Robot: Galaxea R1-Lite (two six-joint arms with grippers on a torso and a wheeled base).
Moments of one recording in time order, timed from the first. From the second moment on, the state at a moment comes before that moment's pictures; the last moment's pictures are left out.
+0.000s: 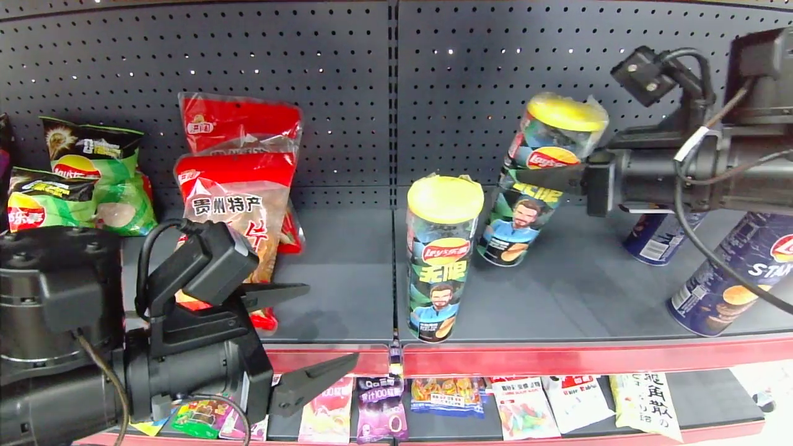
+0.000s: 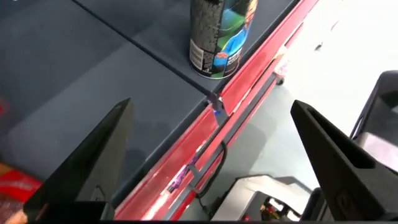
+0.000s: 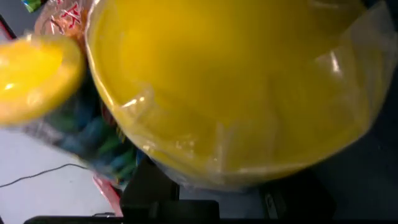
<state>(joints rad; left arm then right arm) -0.61 1.37 -0.51 -0.52 -0.29 0.10 0.37 1.58 -1.21 -0.10 0.39 -0.21</state>
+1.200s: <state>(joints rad) -0.61 1.33 -0.50 -0.52 -0.27 0.07 0.47 1.91 -1.47 -0.11 0.40 -0.22</state>
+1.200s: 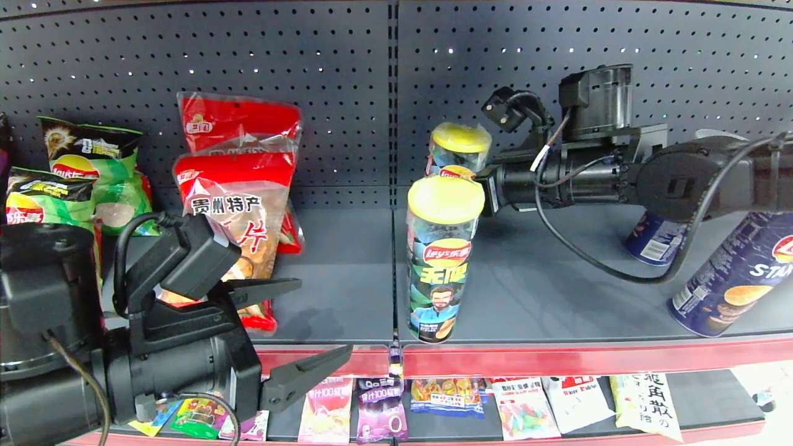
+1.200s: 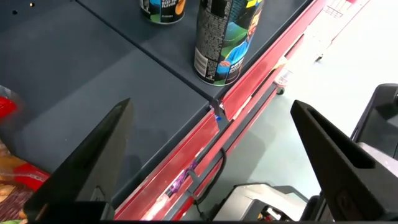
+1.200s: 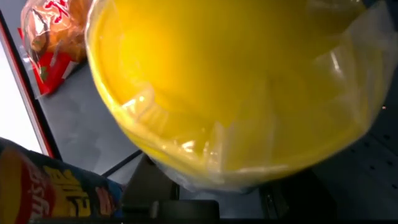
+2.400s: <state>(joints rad) -0.61 1.38 -0.53 -0.51 -0.27 0.08 0.42 1.75 -1.24 -0.12 0.35 -0.22</state>
